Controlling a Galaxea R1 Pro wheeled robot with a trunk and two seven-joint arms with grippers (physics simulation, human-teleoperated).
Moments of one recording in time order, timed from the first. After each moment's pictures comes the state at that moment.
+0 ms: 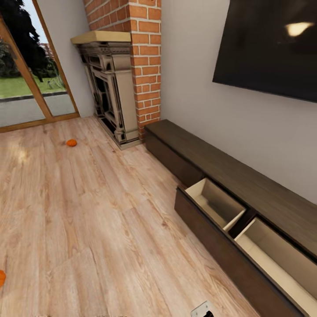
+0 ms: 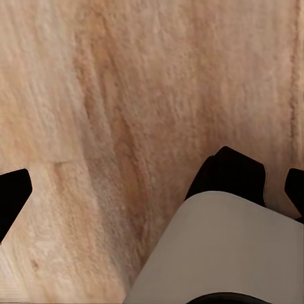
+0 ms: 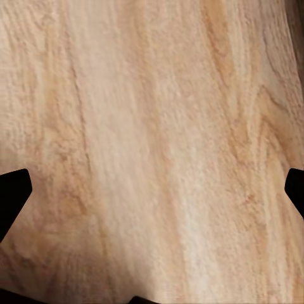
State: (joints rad) left arm -0.41 0.09 -0.49 0.06 0.88 -0.01 0.16; right arm -0.40 0.14 0.61 -0.01 -0.10 -0.35 -0.27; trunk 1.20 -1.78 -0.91
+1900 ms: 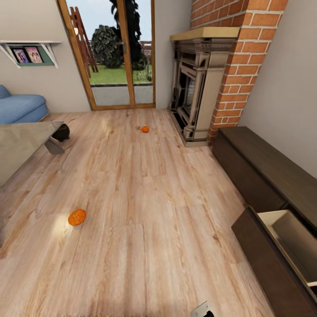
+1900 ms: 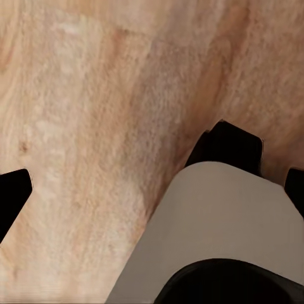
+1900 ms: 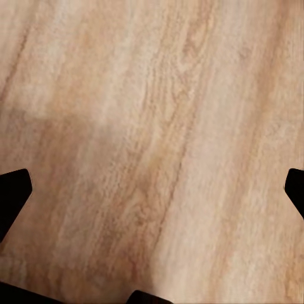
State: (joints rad) left arm -0.39 0.07 -0.49 0.05 0.88 -0.01 0.16; right arm -0.40 0.14 0.61 -0.02 -0.10 -0.35 -0.27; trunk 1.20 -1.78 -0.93
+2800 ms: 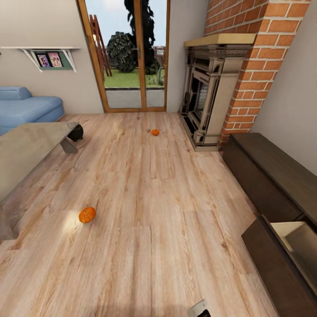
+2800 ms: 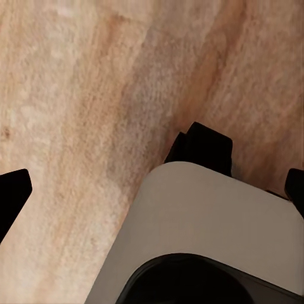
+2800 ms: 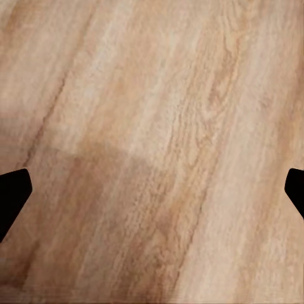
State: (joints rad) left arm -0.39 0.04 -0.49 0.05 0.88 -0.01 0.15; right arm -0.39 0.15 0.61 -0.02 -0.10 -0.40 -0.26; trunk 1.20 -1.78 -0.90
